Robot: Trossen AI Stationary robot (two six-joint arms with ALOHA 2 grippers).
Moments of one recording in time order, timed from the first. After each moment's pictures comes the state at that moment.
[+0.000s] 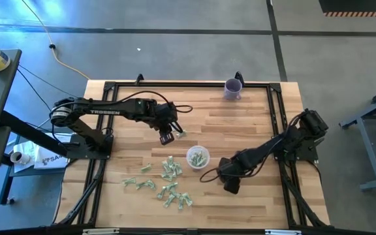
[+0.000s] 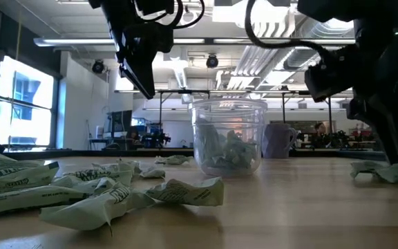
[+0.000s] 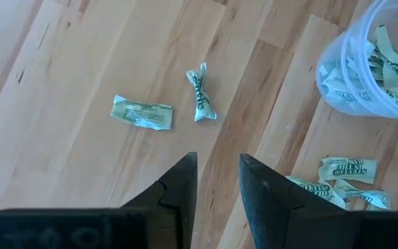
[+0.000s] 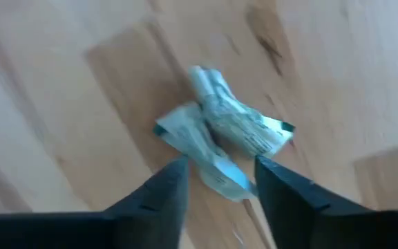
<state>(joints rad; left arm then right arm) 0.14 1.51 1.20 -0.82 -0.06 -0.24 0.43 1.71 0.97 -0.72 -0.08 0.88</state>
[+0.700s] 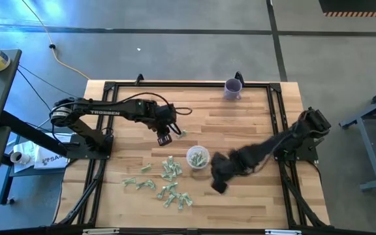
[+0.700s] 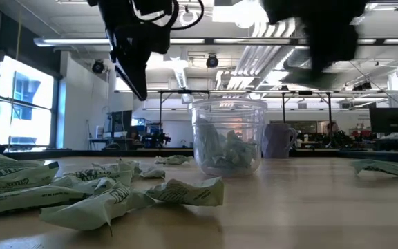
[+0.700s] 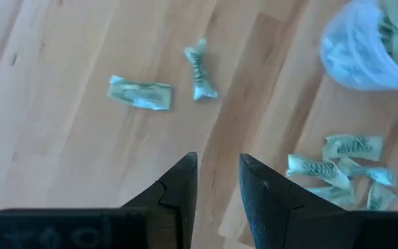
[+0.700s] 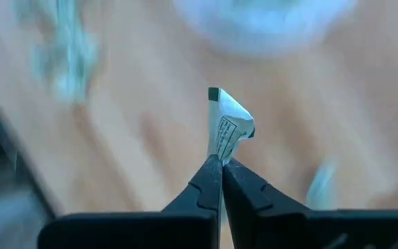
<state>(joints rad) 0.11 1.51 1.20 -0.88 -0.06 -0.23 0.40 1.67 1.27 -0.81 0.09 0.99</state>
